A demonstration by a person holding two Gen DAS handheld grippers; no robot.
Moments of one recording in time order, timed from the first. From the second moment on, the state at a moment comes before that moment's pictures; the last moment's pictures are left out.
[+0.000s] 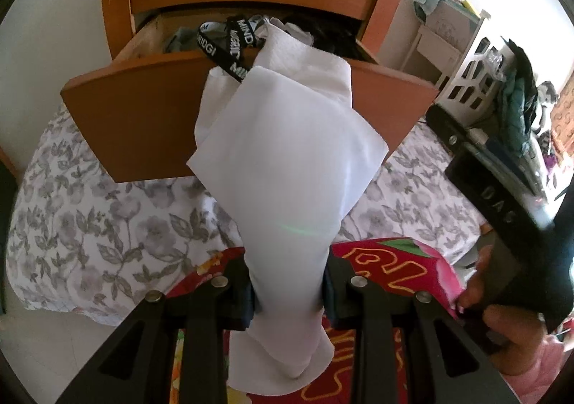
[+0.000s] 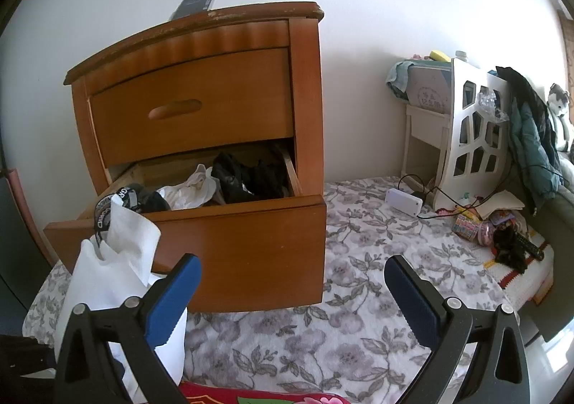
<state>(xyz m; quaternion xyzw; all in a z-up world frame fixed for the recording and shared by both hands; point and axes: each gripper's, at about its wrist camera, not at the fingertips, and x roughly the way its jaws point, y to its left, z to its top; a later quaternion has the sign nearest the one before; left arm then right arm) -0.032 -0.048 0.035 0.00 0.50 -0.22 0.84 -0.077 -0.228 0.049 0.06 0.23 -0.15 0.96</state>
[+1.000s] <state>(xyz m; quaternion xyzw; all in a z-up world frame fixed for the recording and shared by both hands) -0.040 -0.048 0.096 0.22 0.39 -0.26 0.86 -0.079 -0.230 0.050 0.07 0.23 -0.16 0.96</state>
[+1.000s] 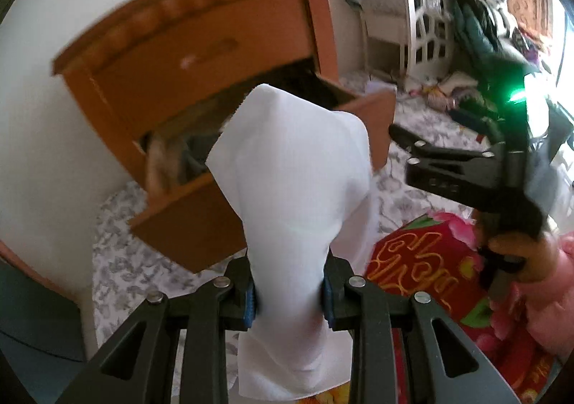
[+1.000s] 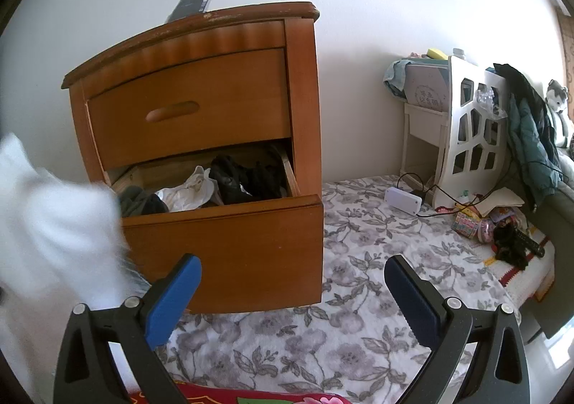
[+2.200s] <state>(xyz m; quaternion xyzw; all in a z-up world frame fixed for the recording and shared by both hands) 0.017 -0.061 0.003 0.08 0.49 -0.22 0.84 -0.077 -0.229 0.047 0.07 0.24 -0.15 0.96</state>
